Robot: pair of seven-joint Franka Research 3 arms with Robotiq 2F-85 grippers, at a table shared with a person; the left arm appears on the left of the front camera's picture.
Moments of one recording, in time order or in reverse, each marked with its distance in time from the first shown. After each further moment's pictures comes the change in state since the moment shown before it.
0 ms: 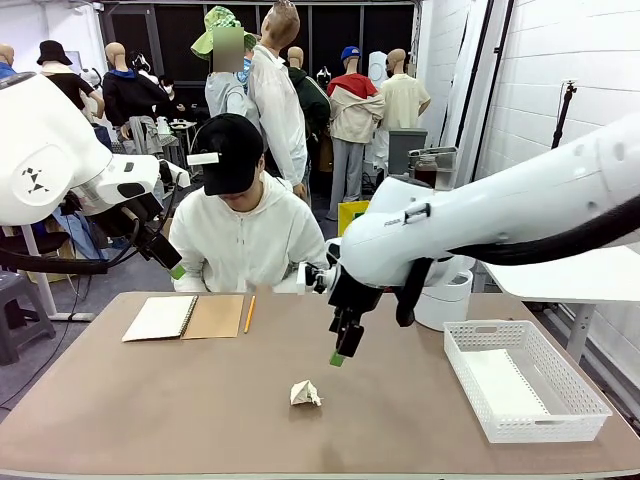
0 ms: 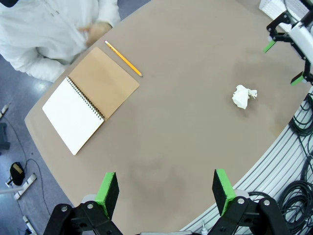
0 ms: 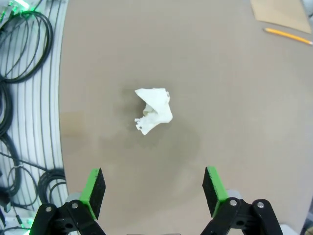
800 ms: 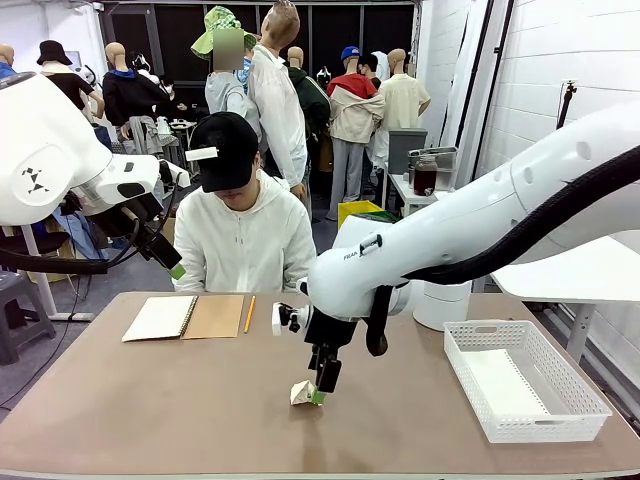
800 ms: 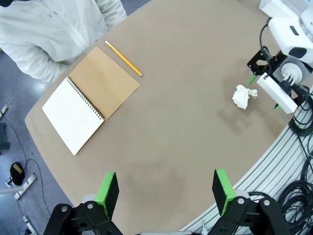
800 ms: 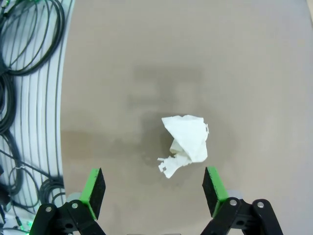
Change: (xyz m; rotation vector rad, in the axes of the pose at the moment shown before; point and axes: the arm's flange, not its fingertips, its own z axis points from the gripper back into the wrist) left arm 0.000 0.000 0.000 0.000 0.000 0.000; right arm 0.022 0.007 -0.080 0.117 0.051 0.057
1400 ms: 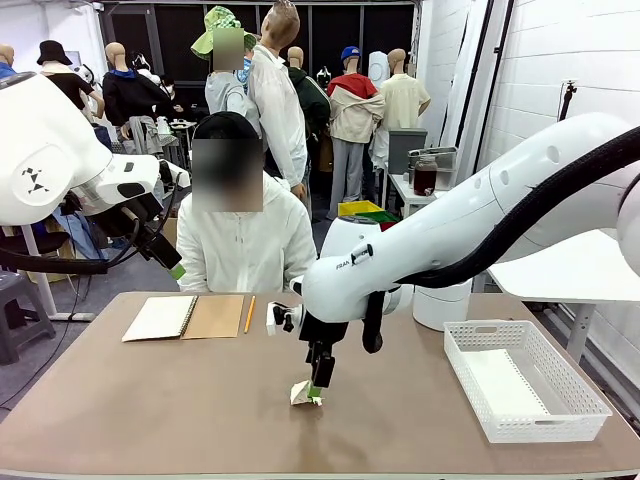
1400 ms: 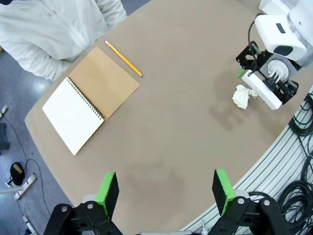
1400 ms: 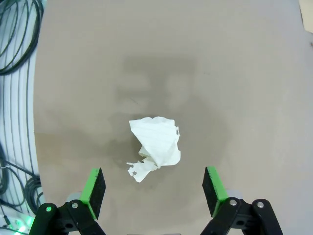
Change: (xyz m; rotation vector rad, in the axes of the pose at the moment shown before) left arm 0.000 0.000 0.000 0.000 0.000 0.000; right arm 0.007 -0.021 -0.007 -0.058 0.045 0.008
